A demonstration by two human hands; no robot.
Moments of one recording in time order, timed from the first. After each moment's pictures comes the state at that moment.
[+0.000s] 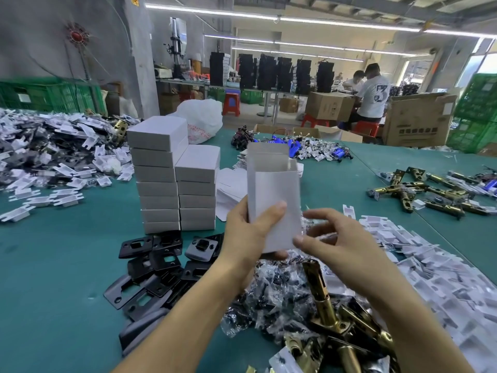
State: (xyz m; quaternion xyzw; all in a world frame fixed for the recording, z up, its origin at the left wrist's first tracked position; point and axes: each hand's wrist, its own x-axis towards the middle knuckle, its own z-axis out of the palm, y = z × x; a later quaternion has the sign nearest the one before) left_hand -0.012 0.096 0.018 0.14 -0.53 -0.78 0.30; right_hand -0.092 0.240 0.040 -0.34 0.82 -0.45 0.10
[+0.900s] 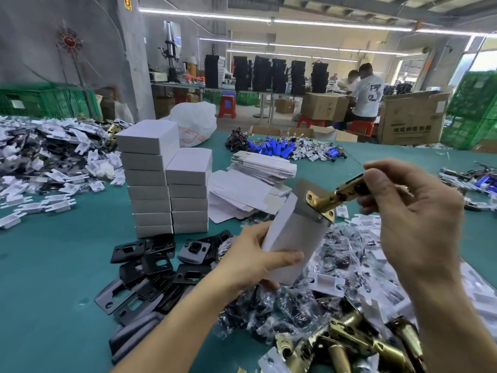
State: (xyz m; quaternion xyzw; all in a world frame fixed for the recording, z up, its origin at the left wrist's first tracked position) left_hand -0.010 0.097 -0.001 0.10 -0.71 -0.68 0.12; right_hand -0.096 0.269 0.081 -0.34 0.67 -0.63 -0.22
